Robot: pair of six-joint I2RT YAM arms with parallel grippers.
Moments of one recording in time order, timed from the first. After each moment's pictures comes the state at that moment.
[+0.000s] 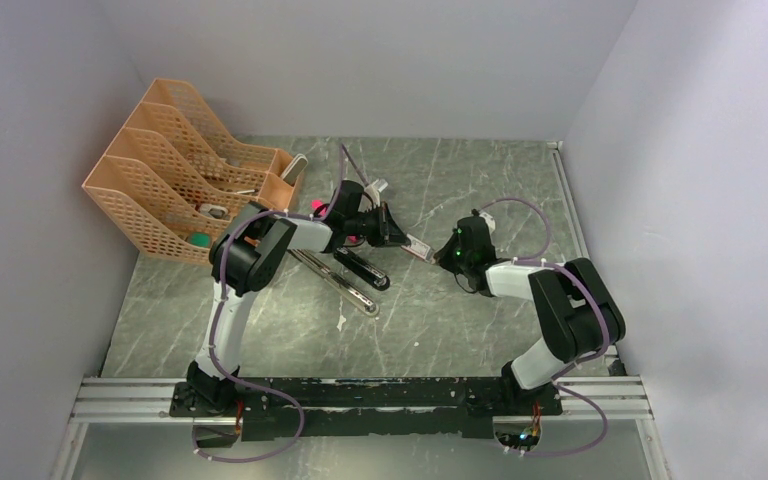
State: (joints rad) left arm -0.59 2.23 1.27 0.46 0.66 -0.80; right arm 0.33 1.57 0.56 0.30 0.03 0.72
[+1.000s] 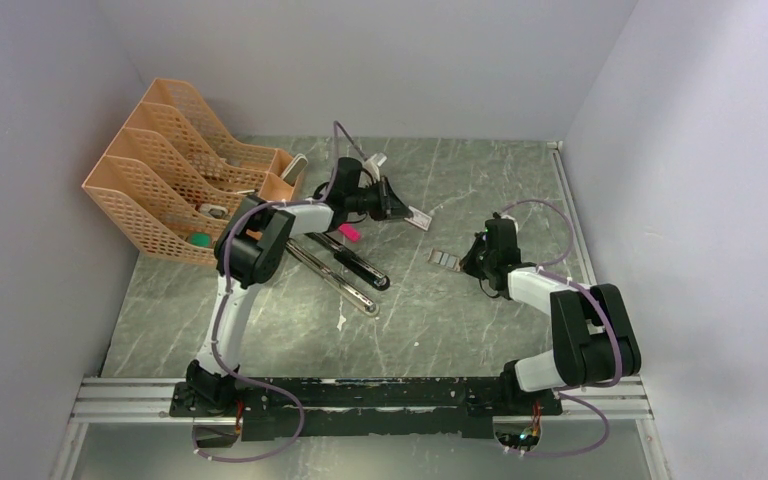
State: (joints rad) left arm -0.54 2.29 1.49 0.41 0.67 -0.80; right arm 0.16 1.42 0.52 0.12 -0.02 0.53
